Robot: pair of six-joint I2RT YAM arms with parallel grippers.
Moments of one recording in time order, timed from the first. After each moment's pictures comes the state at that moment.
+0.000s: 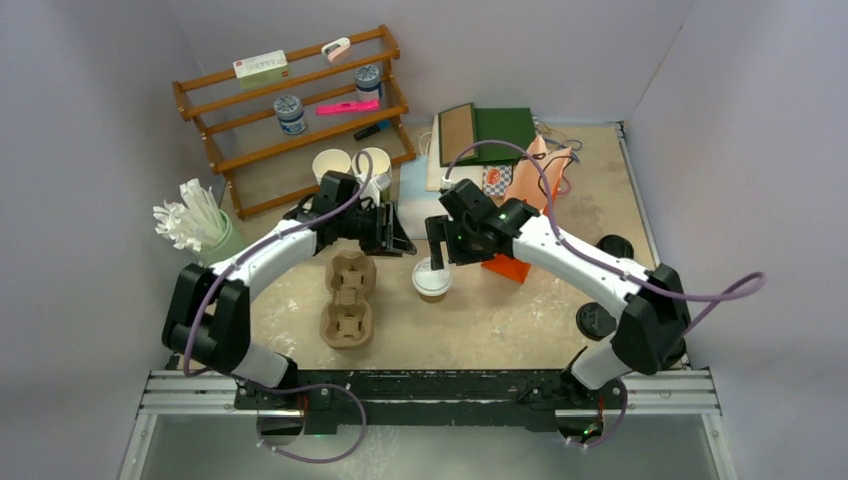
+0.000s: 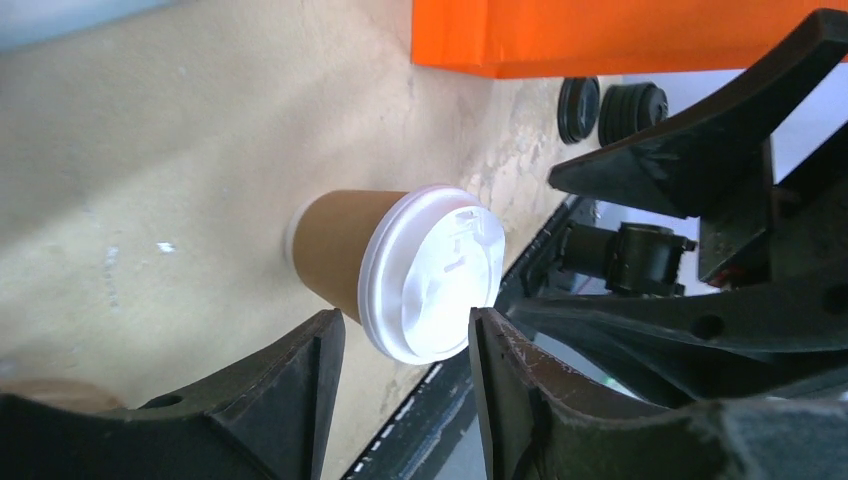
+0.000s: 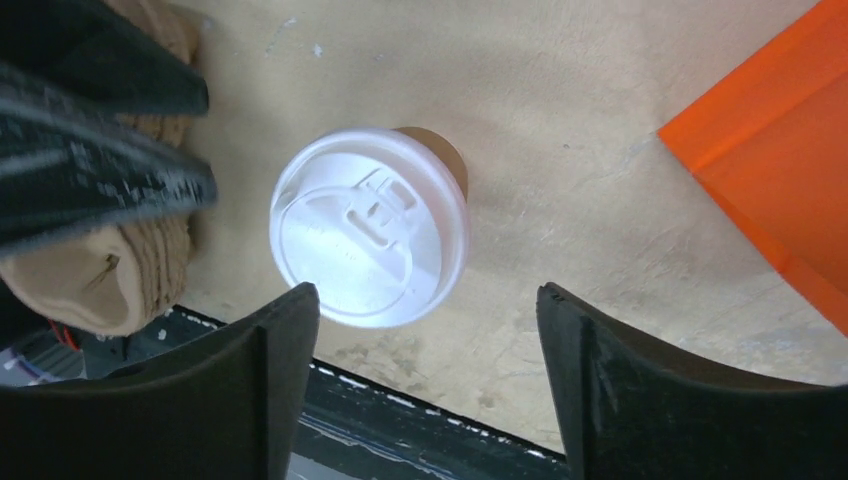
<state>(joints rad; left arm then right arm) -0.40 1.53 0.97 -0.27 0.75 -0.56 0.78 1.57 1.32 -0.84 0.05 0.57</state>
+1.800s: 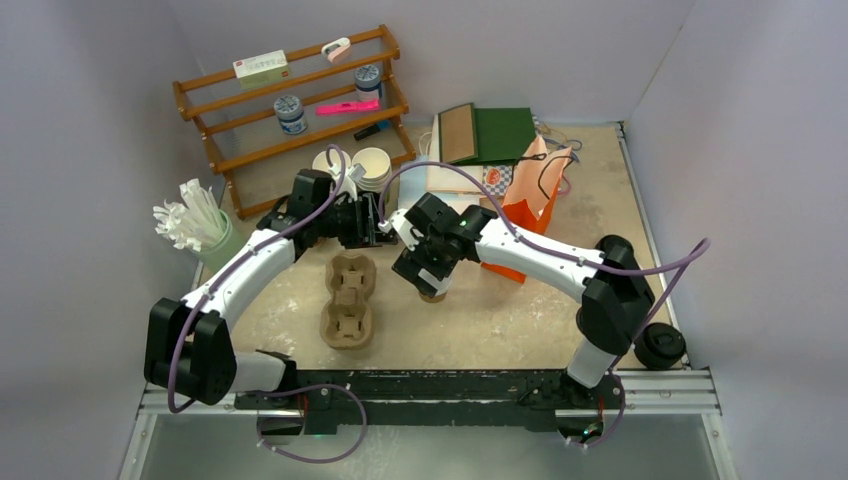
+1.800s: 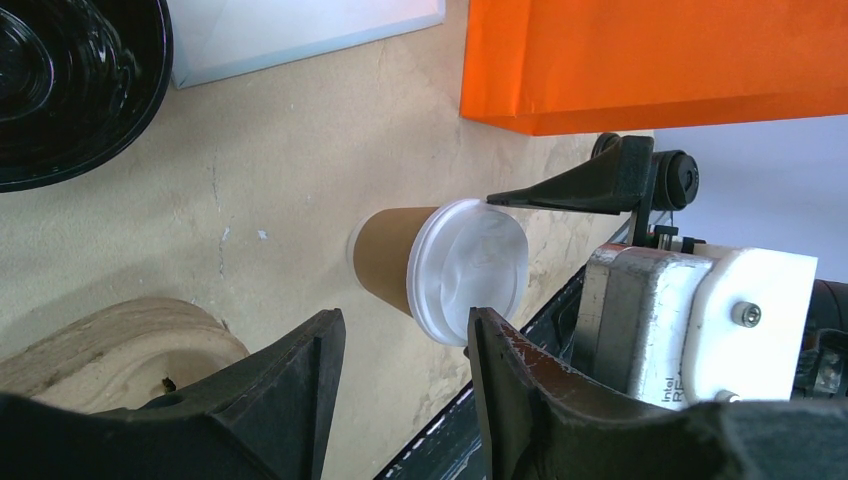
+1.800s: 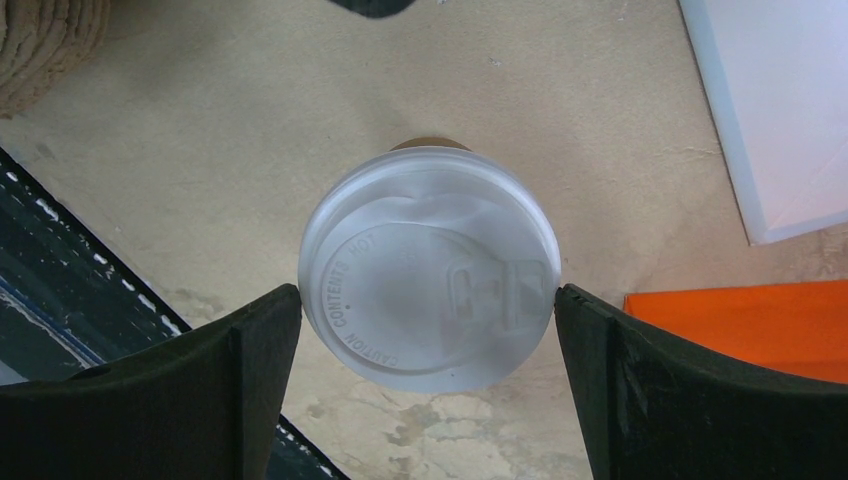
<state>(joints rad) -0.31 1.33 0.95 -0.36 0.60 -0.51 0.90 1.70 1.38 -0.81 -0.05 -0.12</state>
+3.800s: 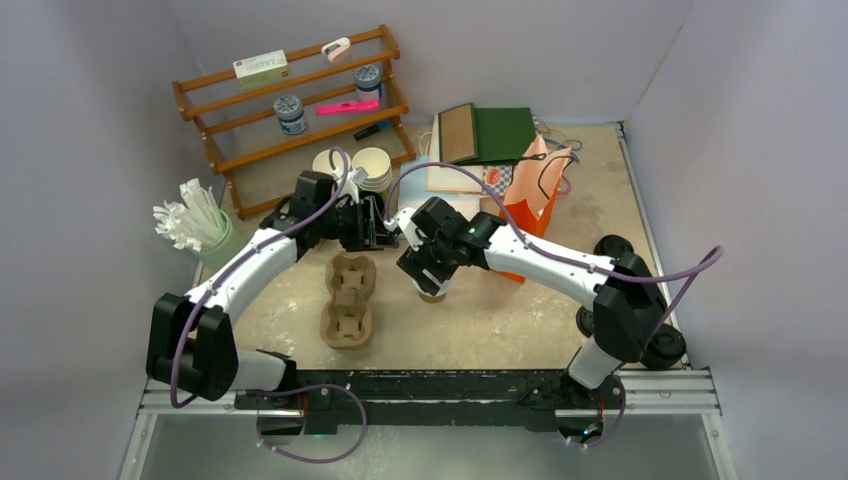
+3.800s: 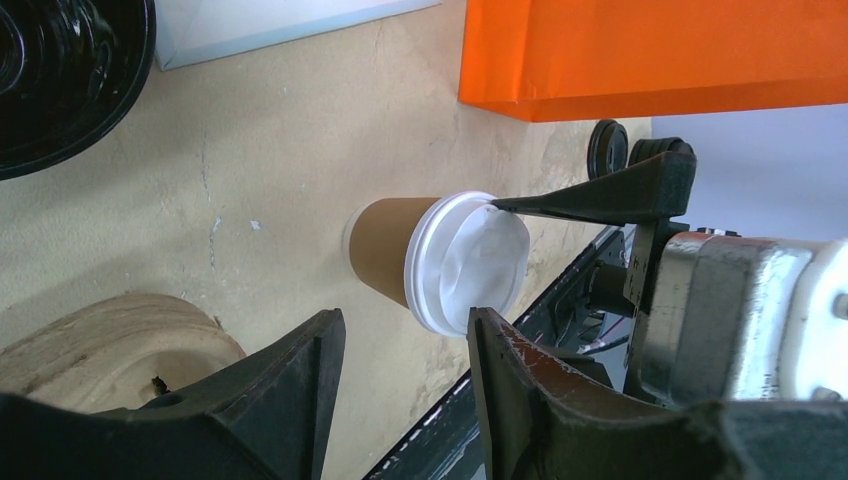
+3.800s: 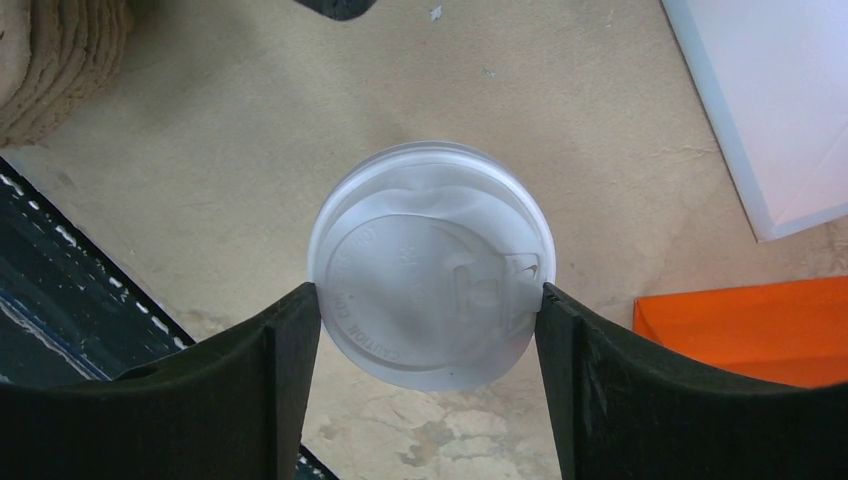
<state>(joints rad) -0.31 1.35 0.94 -0.36 0.63 -0.51 0.90 1.64 1.29 -0.72 -0.04 -0.07</state>
